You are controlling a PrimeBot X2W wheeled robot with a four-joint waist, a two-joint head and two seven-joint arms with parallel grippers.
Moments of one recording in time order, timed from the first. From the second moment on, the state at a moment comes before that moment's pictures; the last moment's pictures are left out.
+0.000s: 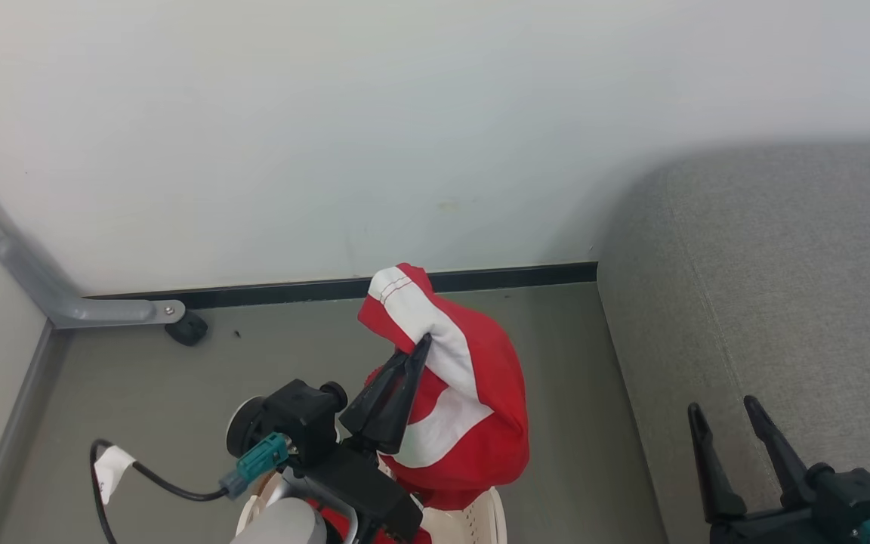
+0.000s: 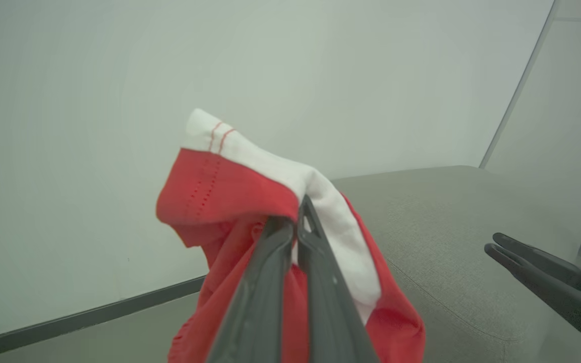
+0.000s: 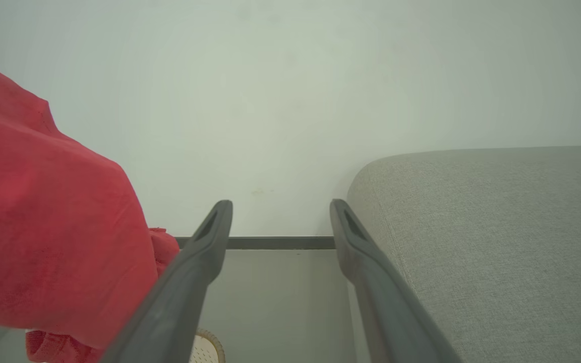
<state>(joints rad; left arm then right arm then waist) -0.45 0.17 -0.70 0.27 -0.67 0.01 -0.25 -0.09 -0.24 0.24 0.18 0.34 -0.01 -0.24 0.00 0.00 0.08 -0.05</state>
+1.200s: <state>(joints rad) -0.44 0.16 -0.75 0.19 -0.66 0.01 -0.19 -0.16 -0.11 0.56 0.19 0.33 0.11 -0.13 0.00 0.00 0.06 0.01</state>
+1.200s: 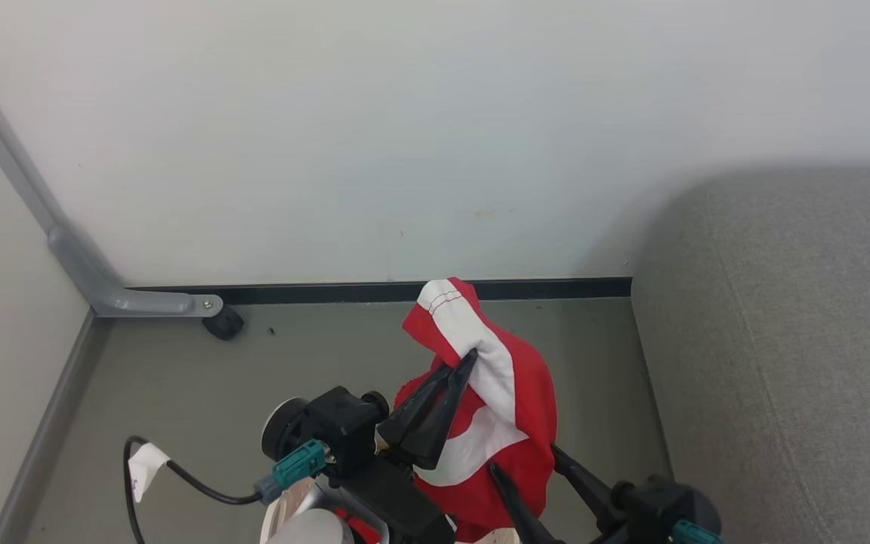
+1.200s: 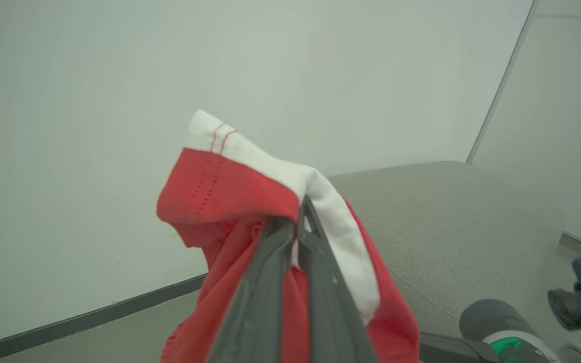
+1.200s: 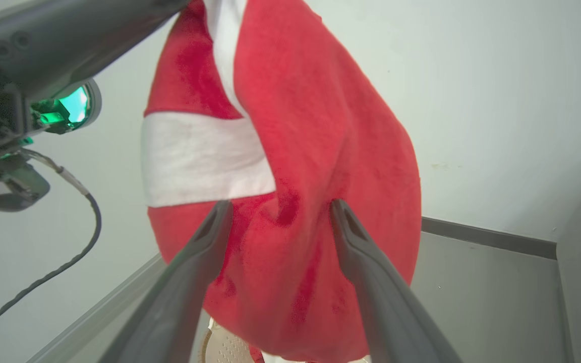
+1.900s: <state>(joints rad) -0.44 0.17 -0.76 0.18 -0.66 0.02 -0.17 -0.25 -0.10 0.57 0.30 0.35 0.11 -0.14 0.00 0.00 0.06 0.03</state>
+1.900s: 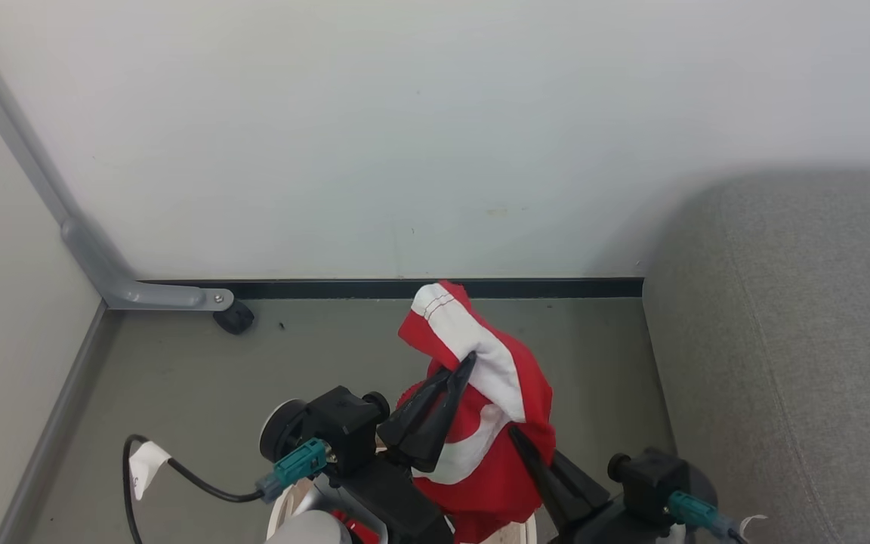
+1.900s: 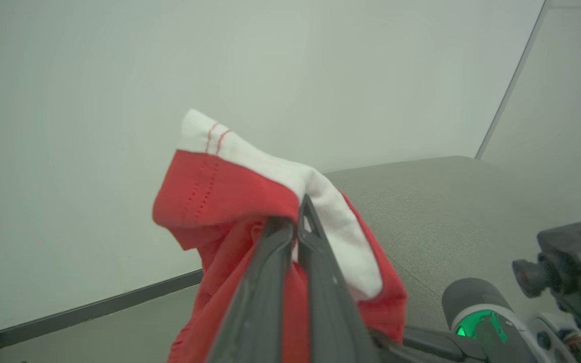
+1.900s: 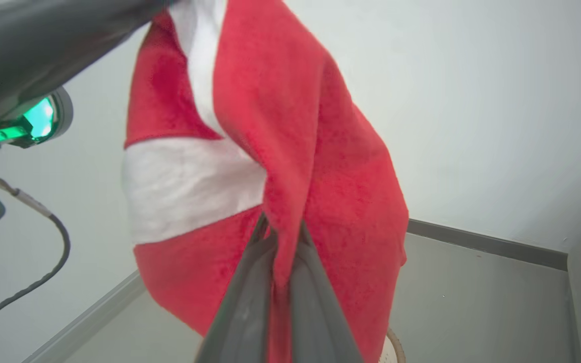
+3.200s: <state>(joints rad) -0.34 0.22 -0.85 0.08 -0.60 0.04 -0.12 -0.34 -0.19 0.34 0.33 0.39 0.04 -0.23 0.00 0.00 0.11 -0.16</state>
